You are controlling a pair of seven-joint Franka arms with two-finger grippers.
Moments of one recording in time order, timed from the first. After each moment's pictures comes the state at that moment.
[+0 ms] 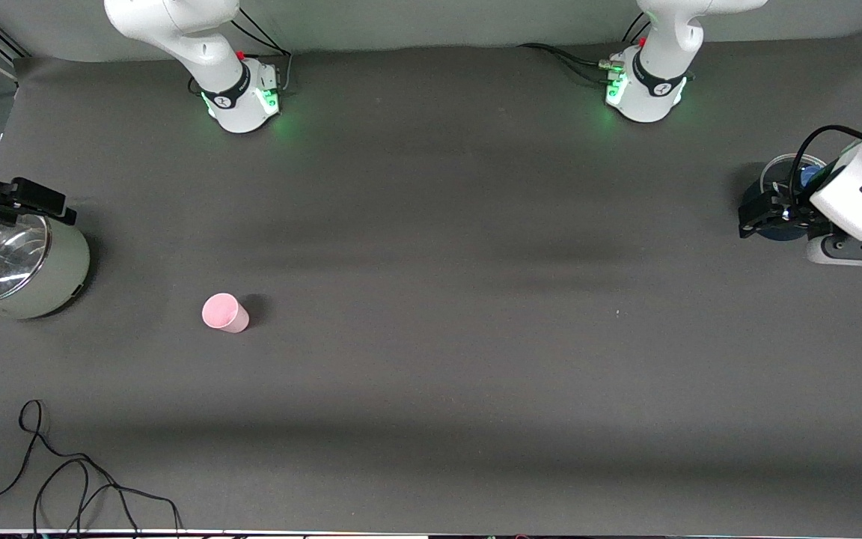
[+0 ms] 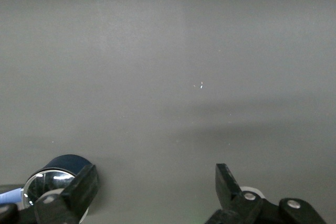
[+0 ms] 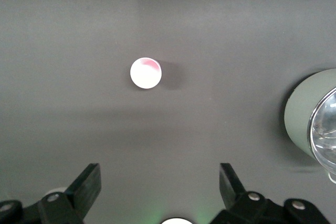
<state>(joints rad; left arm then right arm) -0.01 0.05 -0.07 -1.62 0.01 1.63 -0.02 0.20 0.03 -0.28 -1.54 0.06 1.48 -0.04</state>
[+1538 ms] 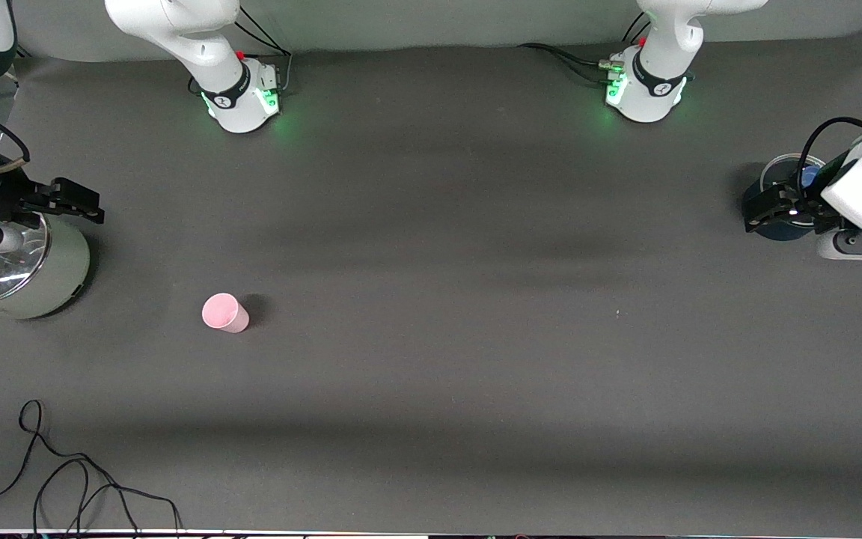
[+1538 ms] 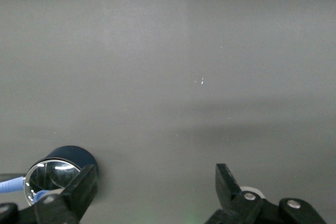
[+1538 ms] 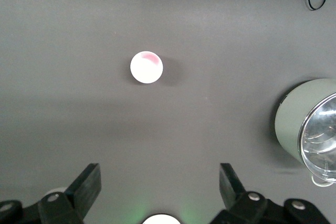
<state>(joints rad) -0.02 0.05 -0.05 -1.59 0.01 1.58 -0.03 0.08 0.04 -0.06 -1.54 -0.03 1.47 -0.03</state>
